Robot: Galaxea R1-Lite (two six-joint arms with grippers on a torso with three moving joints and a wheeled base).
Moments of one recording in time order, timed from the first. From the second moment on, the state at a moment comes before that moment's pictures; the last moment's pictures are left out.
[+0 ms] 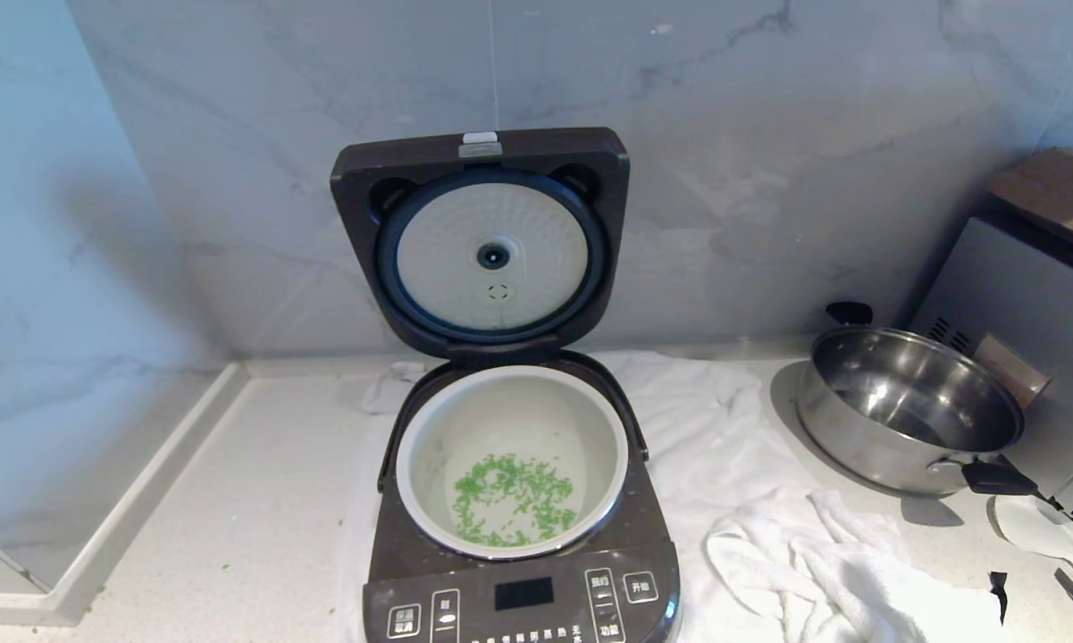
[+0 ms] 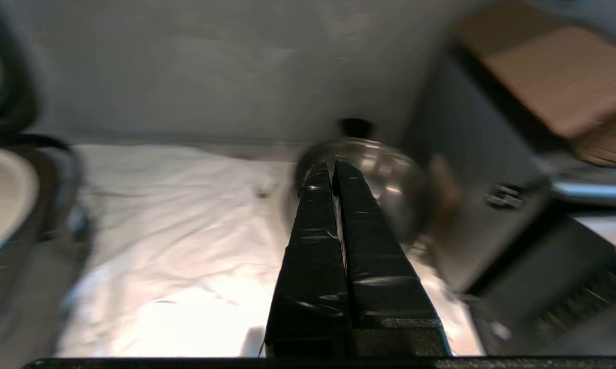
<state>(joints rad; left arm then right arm) 0.00 0.00 -0.05 0.14 0.00 0.01 0.18 0.68 -0.71 0.05 -0.26 -0.14</state>
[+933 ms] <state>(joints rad) 0.00 0.00 -0.05 0.14 0.00 0.00 0.01 0.05 -0.22 0.10 -0.12 -0.22</state>
